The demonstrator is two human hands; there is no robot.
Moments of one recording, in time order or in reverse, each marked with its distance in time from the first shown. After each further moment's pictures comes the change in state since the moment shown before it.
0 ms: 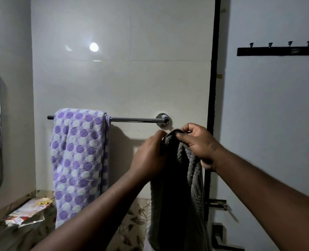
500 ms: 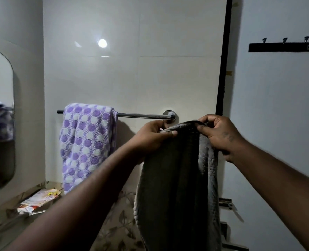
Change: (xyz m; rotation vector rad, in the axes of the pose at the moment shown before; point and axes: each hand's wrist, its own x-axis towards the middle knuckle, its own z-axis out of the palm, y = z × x) left_hand 0.026 -0.002 -0.035 -0.799 -0.229 -0.328; right_hand 0.007 -0.012 -0.033 -0.290 0.169 -0.136
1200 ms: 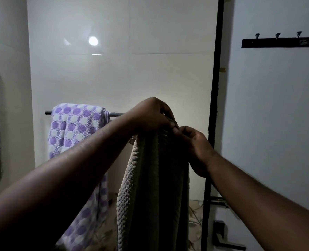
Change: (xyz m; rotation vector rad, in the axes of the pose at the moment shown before) left_hand 0.034 0.064 -0.006 0.809 -0.044 0.160; right_hand -0.023 0.018 0.043 0.552 -0.217 0.177
